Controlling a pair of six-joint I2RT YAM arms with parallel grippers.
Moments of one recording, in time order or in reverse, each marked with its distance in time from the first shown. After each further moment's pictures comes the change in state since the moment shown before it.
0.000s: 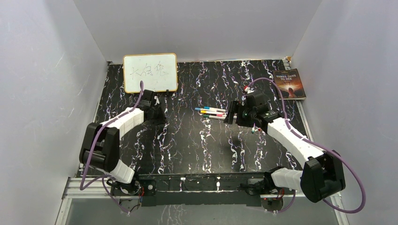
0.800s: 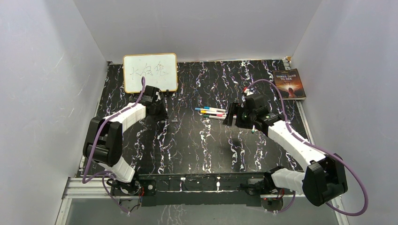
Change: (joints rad) left arm 0.000 0.087 0.087 -0.002 -0.020 0.006; right arm 0.031 -0.035 -0.032 0.012 0.000 0.022
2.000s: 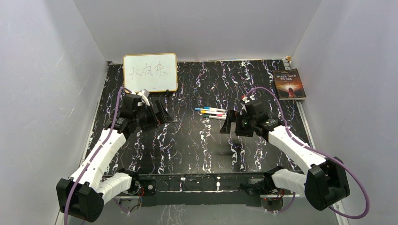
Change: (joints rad) left arm 0.000 -0.589 -0.103 -0.255 0.214 -0.055; right arm 0.014 -0.047 -0.096 -0.005 -0.105 0.021
